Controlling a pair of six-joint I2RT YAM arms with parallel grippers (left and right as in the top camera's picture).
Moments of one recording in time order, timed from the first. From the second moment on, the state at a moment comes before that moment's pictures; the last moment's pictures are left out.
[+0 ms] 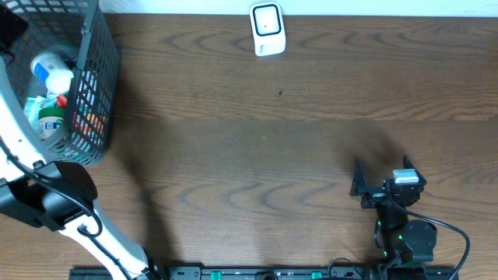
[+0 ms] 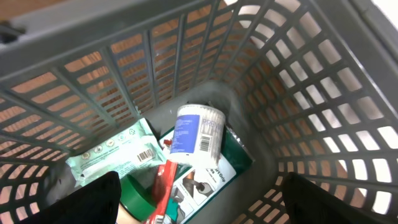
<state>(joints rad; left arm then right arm) 0.50 2.09 2.41 -1.15 -0.11 -0.48 0.01 0.01 0.01 -0.07 -0.04 -0.04</state>
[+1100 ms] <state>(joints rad) 0.50 2.19 2.41 -1.06 -0.14 -0.41 0.01 0.01 0.01 -0.07 -0.04 -0.04</state>
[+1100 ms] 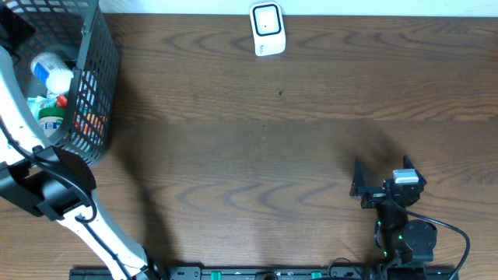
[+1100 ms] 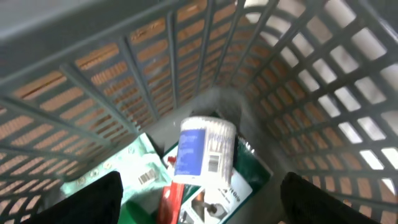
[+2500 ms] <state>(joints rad) 0.50 2.53 2.40 -0.92 -0.14 -0.54 0.01 0.01 0.01 -0.07 -0.04 -0.04</state>
